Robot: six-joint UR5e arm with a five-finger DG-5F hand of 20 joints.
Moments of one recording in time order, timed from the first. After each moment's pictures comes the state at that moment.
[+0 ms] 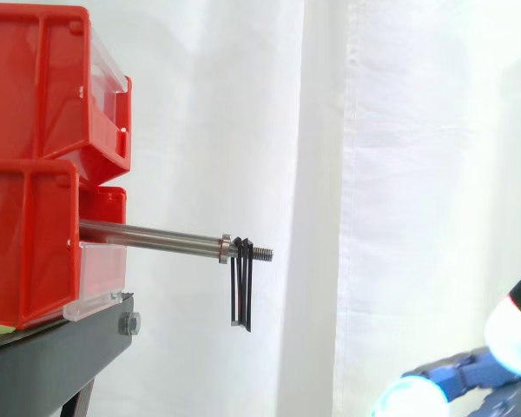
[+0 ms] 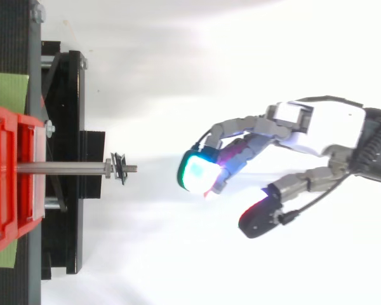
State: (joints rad) arm 0.20 -2.24 -1.66 -2.29 -1.23 -0.04
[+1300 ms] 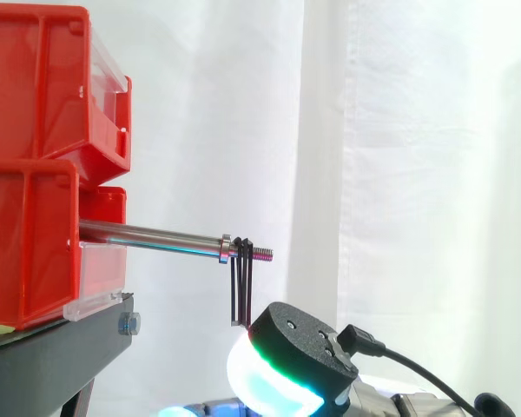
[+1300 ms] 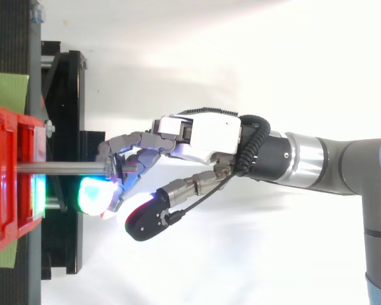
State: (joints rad) arm 0.16 -2.59 -1.21 -2.20 -1.35 -0.02
